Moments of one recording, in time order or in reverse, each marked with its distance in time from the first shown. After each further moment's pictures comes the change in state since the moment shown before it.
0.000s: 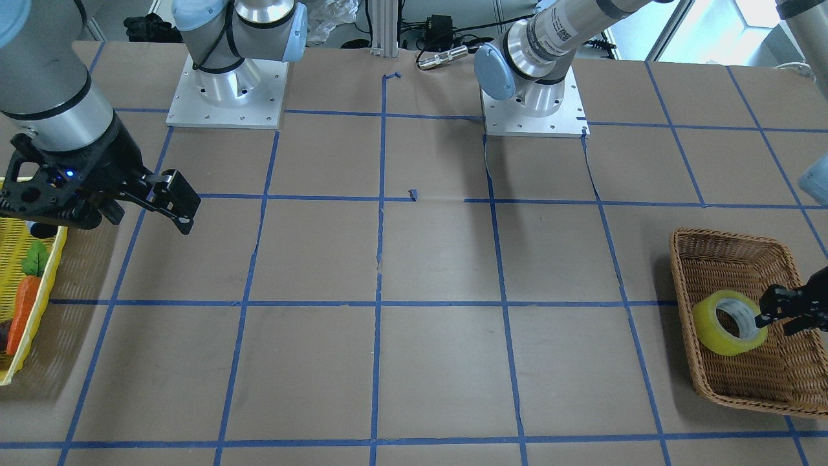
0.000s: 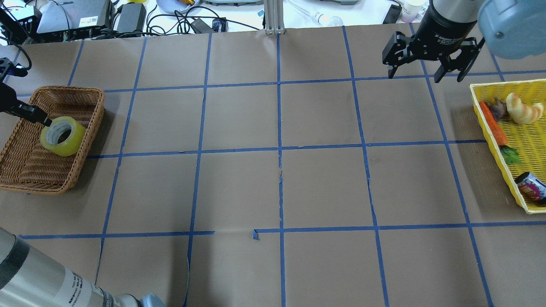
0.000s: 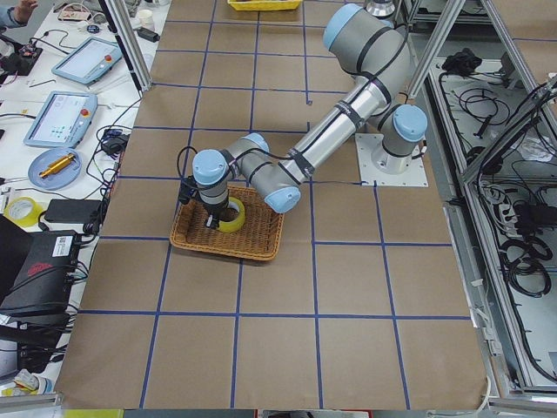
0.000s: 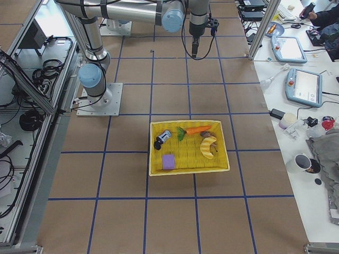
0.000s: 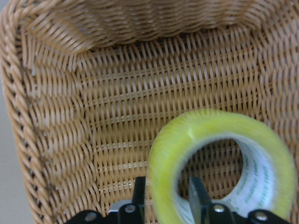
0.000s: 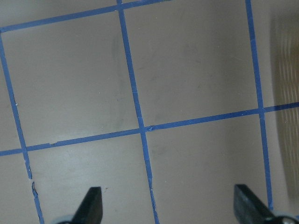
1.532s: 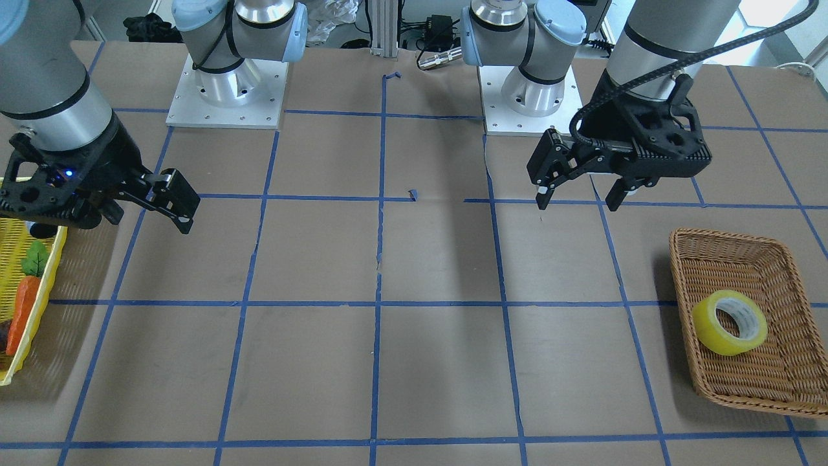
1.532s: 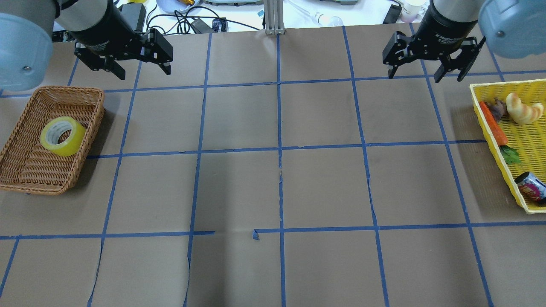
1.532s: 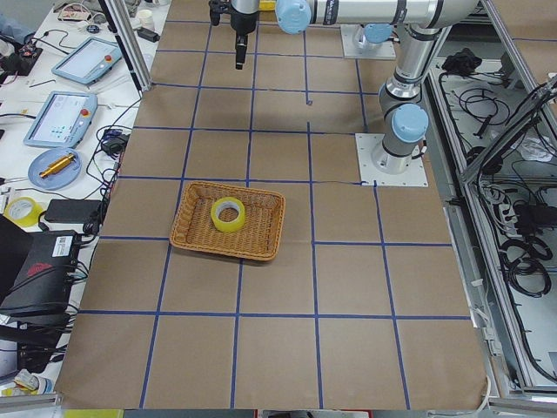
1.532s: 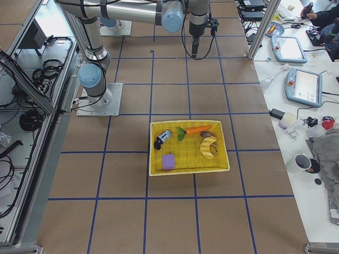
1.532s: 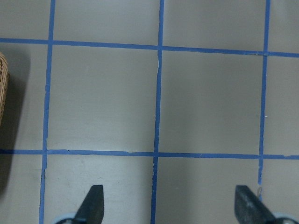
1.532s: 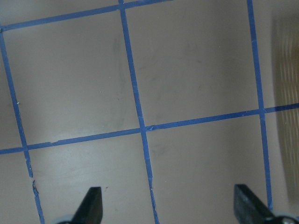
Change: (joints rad) left arm -0.647 0.512 -0.072 -0.324 0.036 -0.962; right arm -0.001 -0.002 -0.007 0.004 0.006 -0.011
